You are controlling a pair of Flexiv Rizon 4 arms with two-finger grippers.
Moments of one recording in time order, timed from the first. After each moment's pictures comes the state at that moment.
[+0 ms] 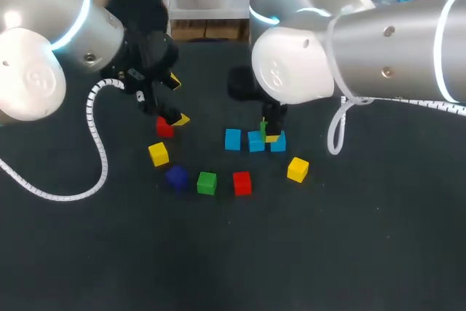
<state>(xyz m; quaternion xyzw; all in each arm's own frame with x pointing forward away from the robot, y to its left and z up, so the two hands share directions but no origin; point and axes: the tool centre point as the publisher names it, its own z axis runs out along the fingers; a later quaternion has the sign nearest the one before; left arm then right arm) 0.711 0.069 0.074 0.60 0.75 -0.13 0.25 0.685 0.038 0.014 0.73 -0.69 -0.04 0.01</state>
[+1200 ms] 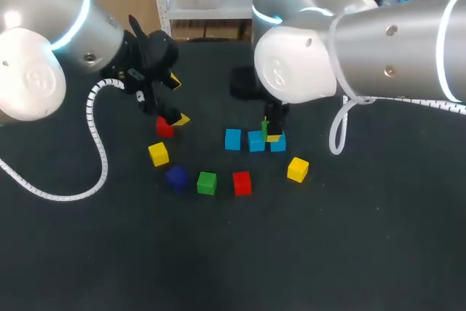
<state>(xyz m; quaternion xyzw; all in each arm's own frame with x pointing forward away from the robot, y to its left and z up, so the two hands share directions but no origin) 0.711 0.069 0.074 0.60 0.75 -0.13 0.25 0.686 0.035 0.014 0.72 -0.69 -0.04 0.01</state>
